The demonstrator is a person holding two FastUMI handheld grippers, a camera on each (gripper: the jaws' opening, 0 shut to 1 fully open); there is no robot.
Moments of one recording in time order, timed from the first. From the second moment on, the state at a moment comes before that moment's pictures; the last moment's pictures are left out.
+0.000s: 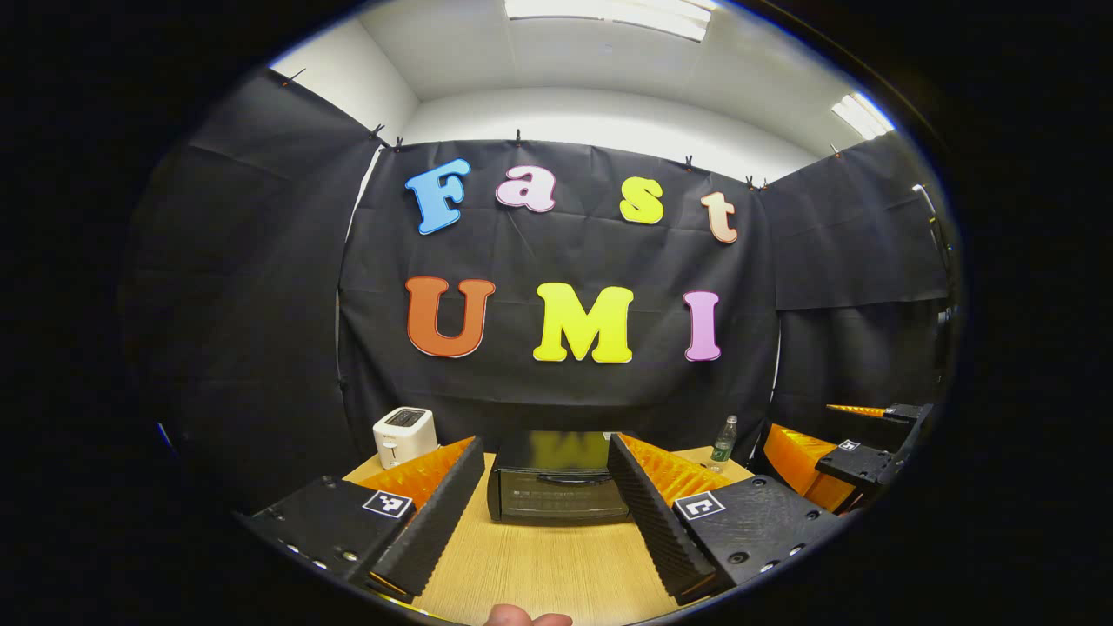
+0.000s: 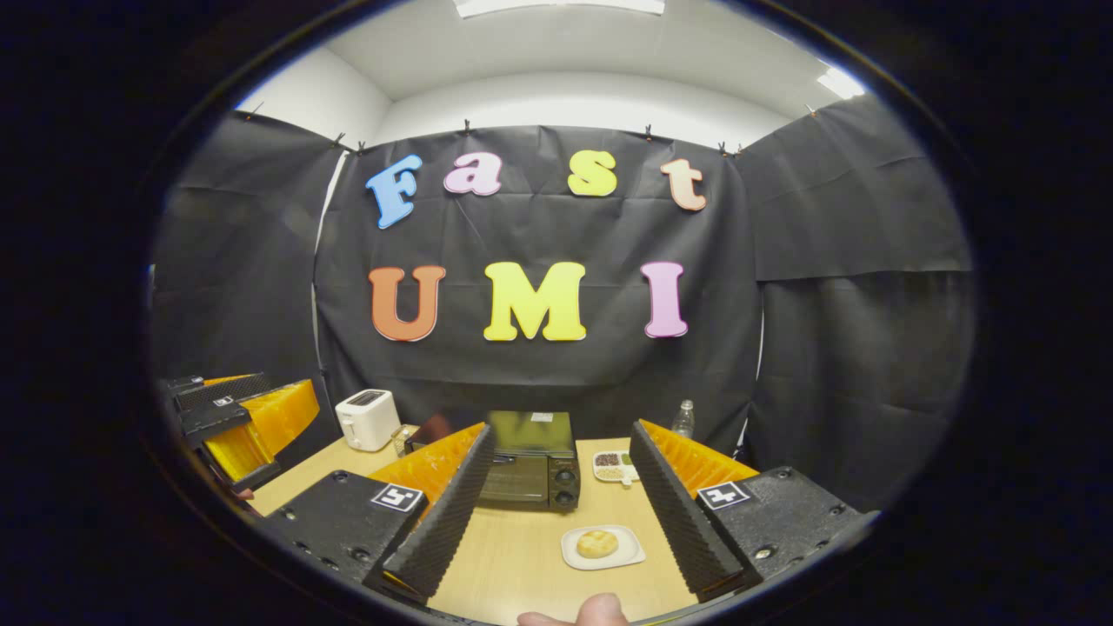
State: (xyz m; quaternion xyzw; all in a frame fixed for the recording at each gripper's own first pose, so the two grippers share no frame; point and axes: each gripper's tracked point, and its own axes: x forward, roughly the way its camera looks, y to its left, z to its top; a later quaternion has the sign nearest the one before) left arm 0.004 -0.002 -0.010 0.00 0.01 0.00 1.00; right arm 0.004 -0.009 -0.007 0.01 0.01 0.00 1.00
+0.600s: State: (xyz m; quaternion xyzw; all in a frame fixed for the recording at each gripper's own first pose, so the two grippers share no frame) left arm 0.052 -0.022 -0.069 -0.01 0.08 -0.01 1.00; right arm 0.022 -0.059 -0.024 0.00 0.04 -0.04 1.00
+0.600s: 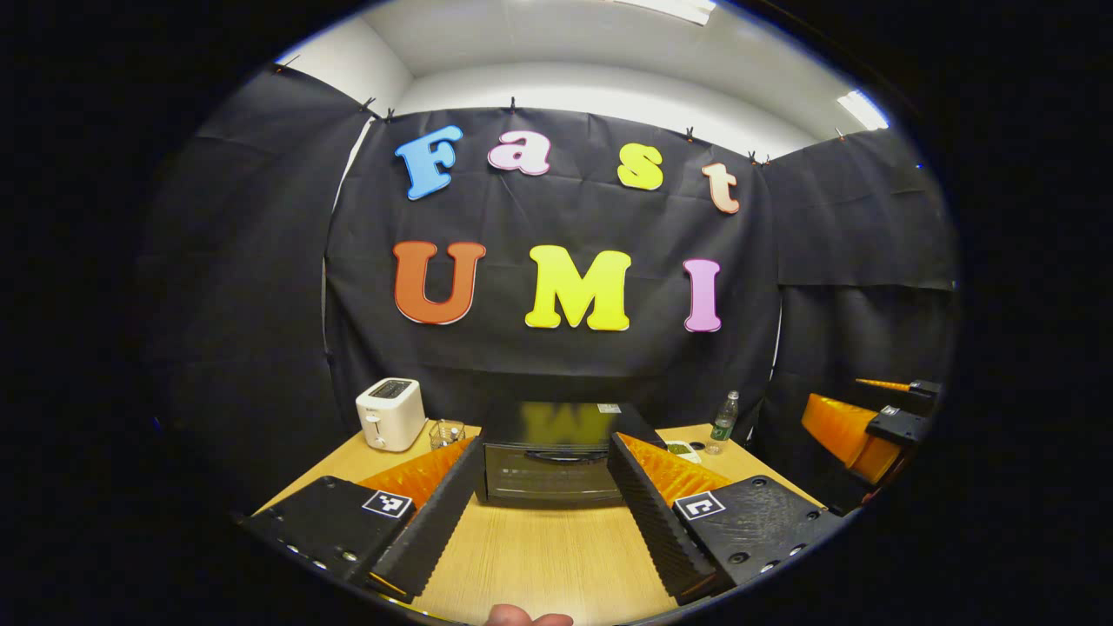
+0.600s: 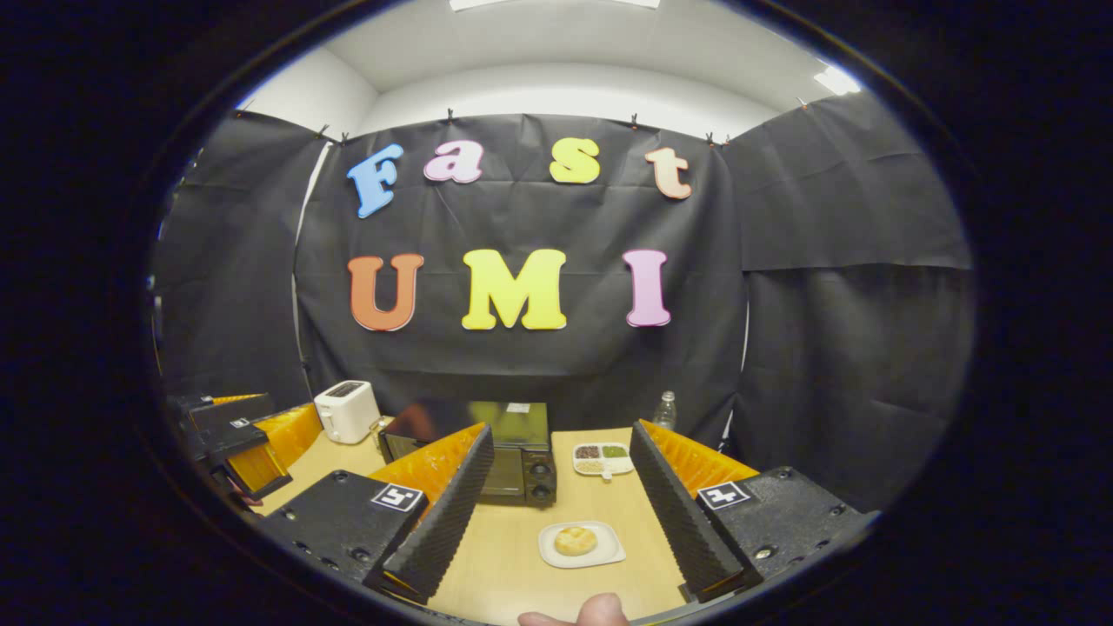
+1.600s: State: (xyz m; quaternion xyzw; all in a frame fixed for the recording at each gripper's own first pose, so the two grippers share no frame) left arm 0.282 -0.053 -0.228 0.03 0.17 0.00 0.98; right arm 0.095 -0.200 -0.096 0.00 0.15 -0.13 0.98
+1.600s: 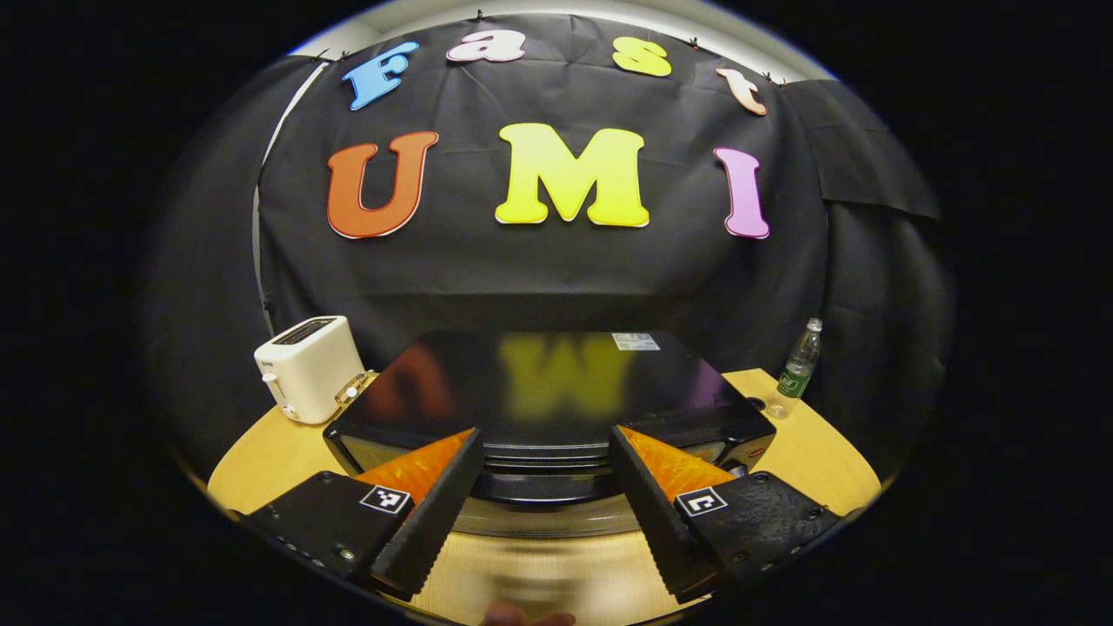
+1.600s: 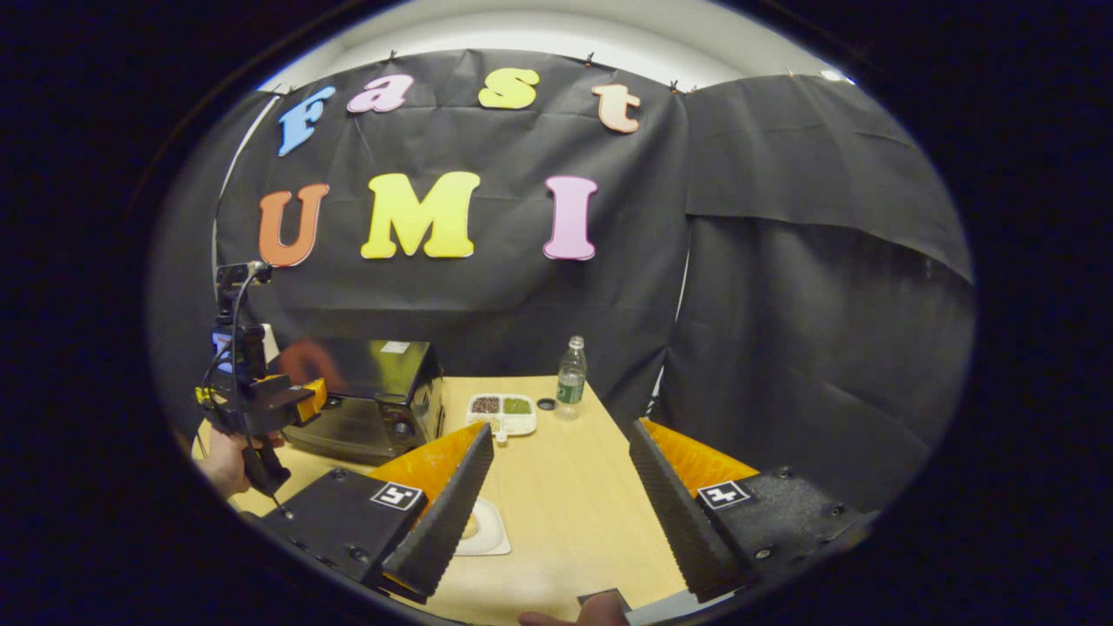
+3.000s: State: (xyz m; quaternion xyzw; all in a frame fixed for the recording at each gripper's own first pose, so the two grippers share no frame) left arm 0.137 -0.030 -0.372 -0.02 0.36 -0.01 0.93; right arm 0.050 -0.149 -0.131 -0.01 0.19 -0.08 0.98
